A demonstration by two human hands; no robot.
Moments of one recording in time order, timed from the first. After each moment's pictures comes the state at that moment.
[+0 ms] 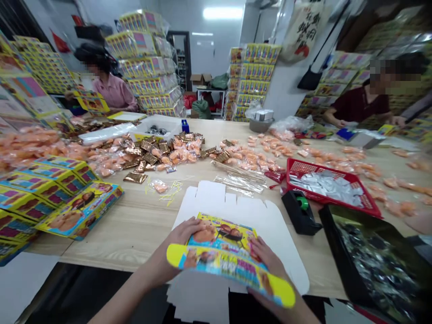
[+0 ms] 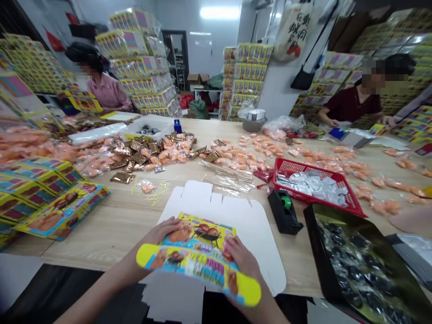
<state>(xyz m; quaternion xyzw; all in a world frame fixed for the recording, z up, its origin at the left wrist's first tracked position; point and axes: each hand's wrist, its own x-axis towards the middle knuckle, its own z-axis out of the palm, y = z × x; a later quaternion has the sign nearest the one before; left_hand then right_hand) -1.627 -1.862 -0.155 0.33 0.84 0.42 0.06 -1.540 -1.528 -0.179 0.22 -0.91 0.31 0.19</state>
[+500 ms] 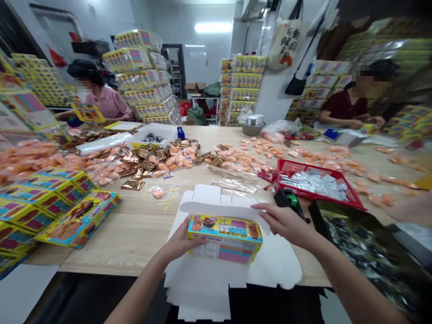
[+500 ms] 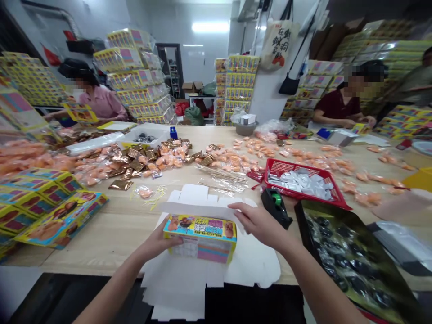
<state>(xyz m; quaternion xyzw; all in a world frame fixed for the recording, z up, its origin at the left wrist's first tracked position) -1.648 -1.820 -0.162 0.13 0.66 0.71 0.22 -1.623 -1.494 -0.036 0.08 -0.94 0.32 -0.08</state>
